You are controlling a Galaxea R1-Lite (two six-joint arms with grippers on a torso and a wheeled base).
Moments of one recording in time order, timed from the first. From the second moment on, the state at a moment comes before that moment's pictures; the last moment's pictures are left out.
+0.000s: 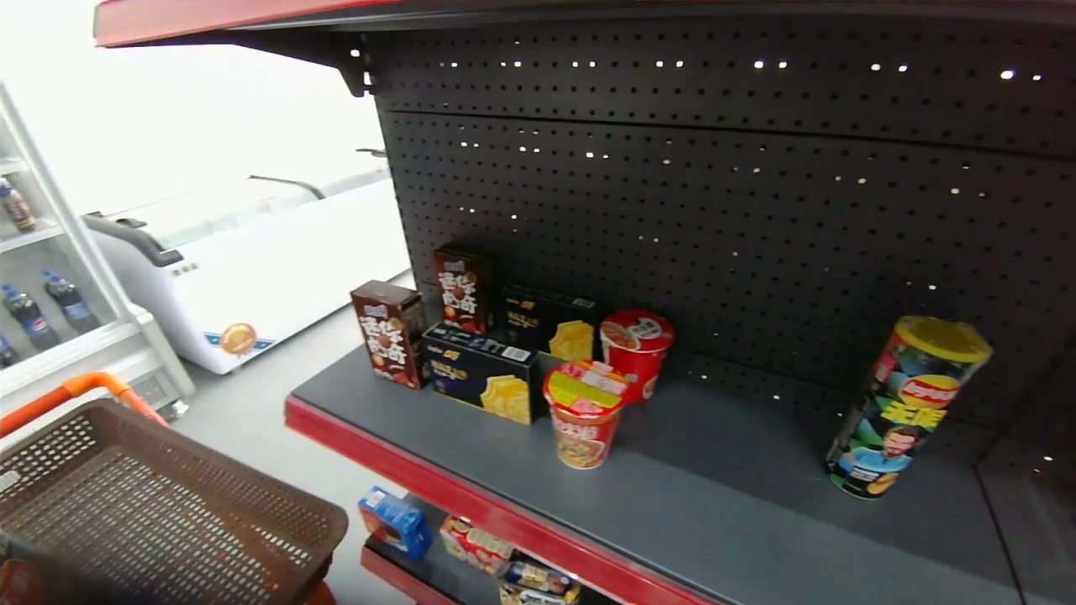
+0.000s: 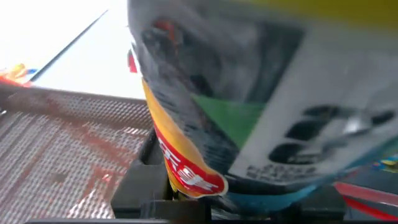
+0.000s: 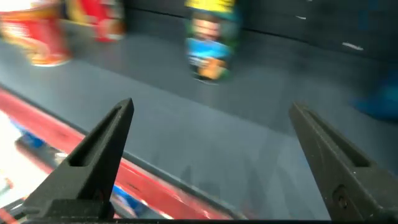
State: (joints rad) left arm -0.11 0.46 -0.30 0.01 -0.09 0.03; right arm 0.00 0.00 0.00 0.00 0.01 0.00
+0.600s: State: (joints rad) left arm -0.11 0.46 -0.29 0.01 -0.09 0.03; right arm 0.00 0.00 0.00 0.00 0.01 0.00
